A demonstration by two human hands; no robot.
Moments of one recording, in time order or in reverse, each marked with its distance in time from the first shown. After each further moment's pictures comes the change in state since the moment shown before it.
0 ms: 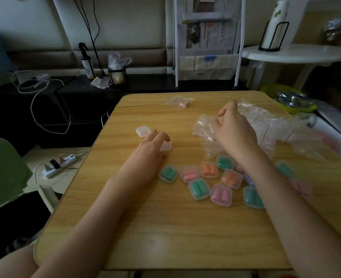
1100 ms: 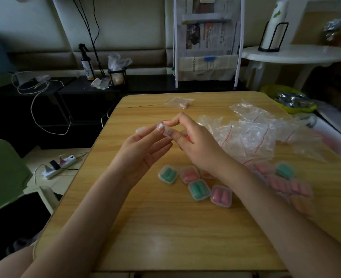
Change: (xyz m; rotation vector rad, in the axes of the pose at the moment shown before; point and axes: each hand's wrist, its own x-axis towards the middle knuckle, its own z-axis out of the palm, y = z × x) left_hand -0.006 0.007 -0.022 -1.543 -0.074 -0.243; right_hand -0.033 -0.040 0.012 0.602 -0.344 -0.397
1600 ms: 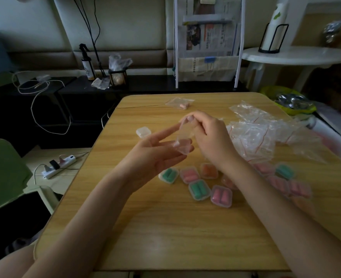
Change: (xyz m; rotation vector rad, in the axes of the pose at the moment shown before) left_hand -0.011 -0.002 0.013 0.119 -0.211 -0.072; right_hand 0.007 0.020 -0.010 -0.161 0.264 0.044
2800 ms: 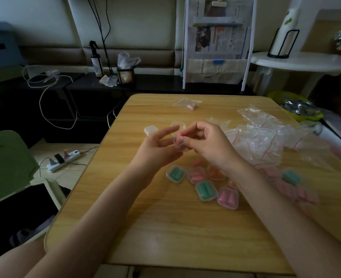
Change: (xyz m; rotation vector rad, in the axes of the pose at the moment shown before) left_hand 0.005 -0.008 -0.007 0.173 0.263 0.071; right_hand -0.005 -0.011 0.010 0.463 -0.207 0.287
